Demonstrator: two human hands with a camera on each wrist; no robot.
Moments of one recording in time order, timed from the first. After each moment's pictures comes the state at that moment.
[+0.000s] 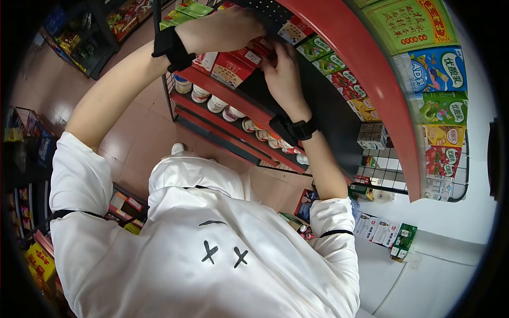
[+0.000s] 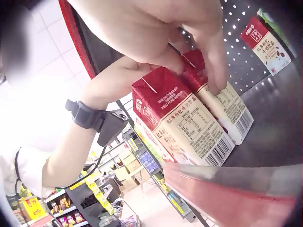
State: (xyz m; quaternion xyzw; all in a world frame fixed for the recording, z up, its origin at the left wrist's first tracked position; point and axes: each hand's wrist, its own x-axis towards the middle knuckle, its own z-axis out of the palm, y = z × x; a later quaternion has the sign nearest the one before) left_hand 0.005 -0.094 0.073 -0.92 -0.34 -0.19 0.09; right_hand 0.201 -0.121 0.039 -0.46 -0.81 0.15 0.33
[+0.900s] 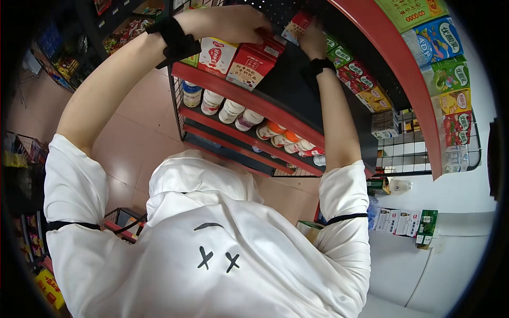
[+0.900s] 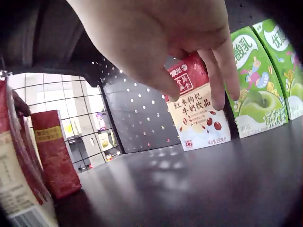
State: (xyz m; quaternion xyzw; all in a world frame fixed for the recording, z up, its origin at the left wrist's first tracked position) left_hand -0.011 -0.090 0.077 -0.91 -0.39 -0.15 -0.05; right_hand 0.256 0.027 0.011 -0.62 -0.74 -0.12 0.24
